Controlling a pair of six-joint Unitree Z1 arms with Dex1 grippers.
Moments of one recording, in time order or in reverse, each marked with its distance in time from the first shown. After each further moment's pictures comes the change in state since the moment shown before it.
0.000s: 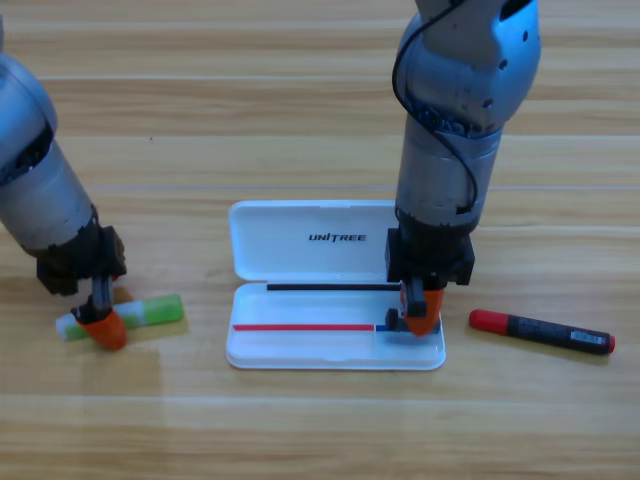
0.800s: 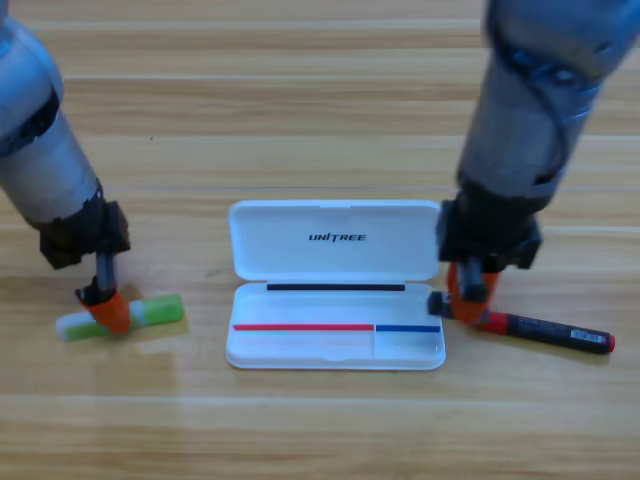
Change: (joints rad) arm 0 -0.007 -0.004 -0.097 0.092 0.016 0.000; arm 1 -0.009 -0.198 0.151 0.000 0.005 0.038
